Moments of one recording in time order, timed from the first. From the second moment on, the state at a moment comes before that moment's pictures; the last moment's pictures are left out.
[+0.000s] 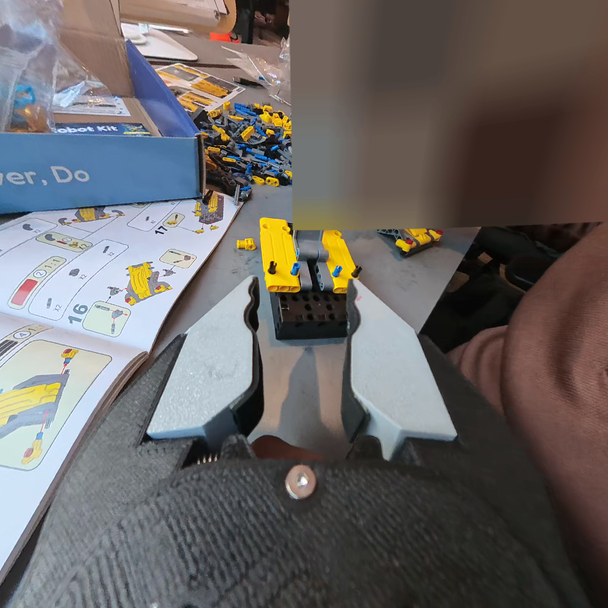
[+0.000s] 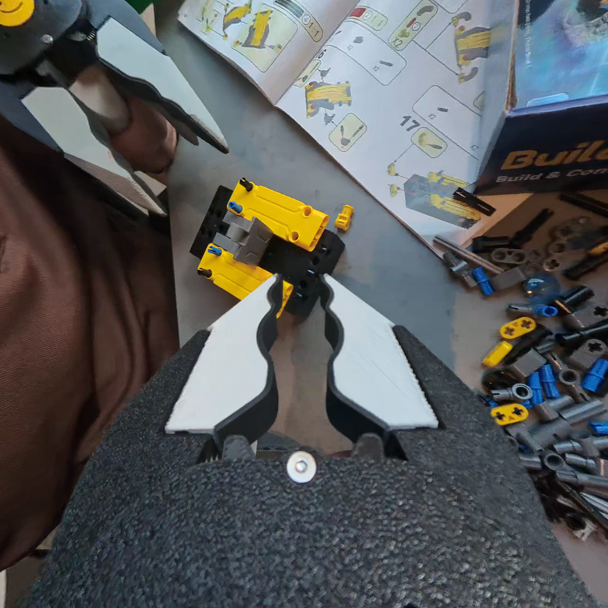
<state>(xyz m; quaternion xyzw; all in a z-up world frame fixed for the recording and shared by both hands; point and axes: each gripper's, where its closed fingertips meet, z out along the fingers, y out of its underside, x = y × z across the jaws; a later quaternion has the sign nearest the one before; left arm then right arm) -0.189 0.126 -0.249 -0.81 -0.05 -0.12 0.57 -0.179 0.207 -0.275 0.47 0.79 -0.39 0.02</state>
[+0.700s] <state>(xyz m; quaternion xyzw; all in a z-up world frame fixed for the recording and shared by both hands) -0.179 0.114 -0.251 -0.82 0.00 -0.06 0.57 -0.236 0.201 -0.304 0.46 0.87 -0.14 0.06</state>
